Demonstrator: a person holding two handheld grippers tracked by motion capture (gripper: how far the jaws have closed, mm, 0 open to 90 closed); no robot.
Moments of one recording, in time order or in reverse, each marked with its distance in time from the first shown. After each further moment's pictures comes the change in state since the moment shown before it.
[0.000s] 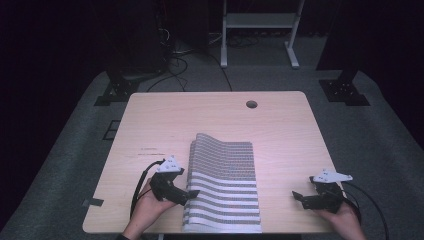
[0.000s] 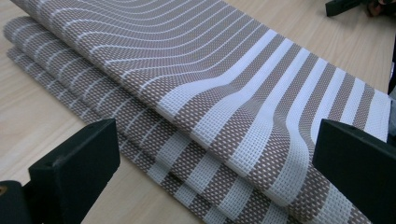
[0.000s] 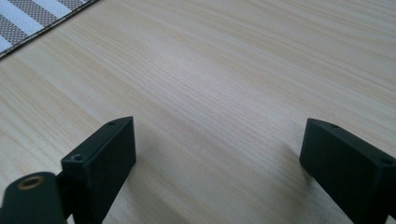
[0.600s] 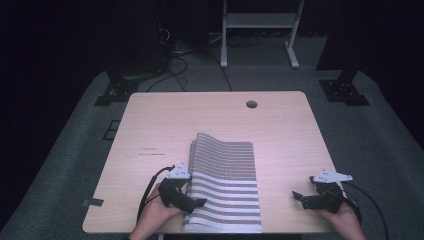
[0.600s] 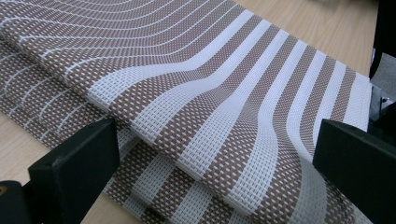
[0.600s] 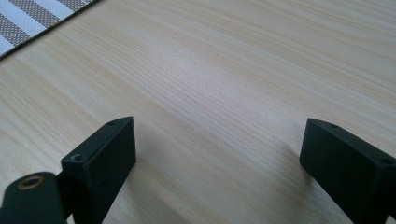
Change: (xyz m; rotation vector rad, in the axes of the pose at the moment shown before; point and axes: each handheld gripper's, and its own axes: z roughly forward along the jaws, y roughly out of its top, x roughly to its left) left arm -0.018 -0.005 0.018 0.042 -0.050 0.017; right arm 0.000 0.000 0.000 0.000 0.000 0.000
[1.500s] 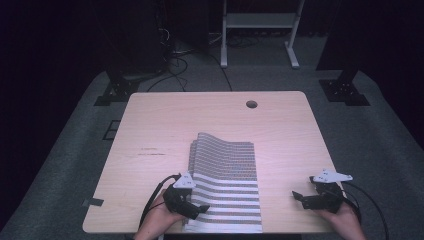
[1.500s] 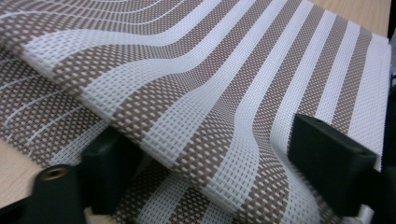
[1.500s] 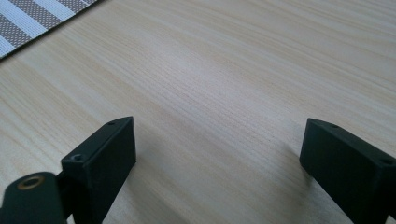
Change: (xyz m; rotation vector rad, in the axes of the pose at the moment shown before) left arm -0.008 -0.015 0.015 0.052 -0.003 0.039; right arm 0.000 0.000 0.000 0.000 0.000 0.000
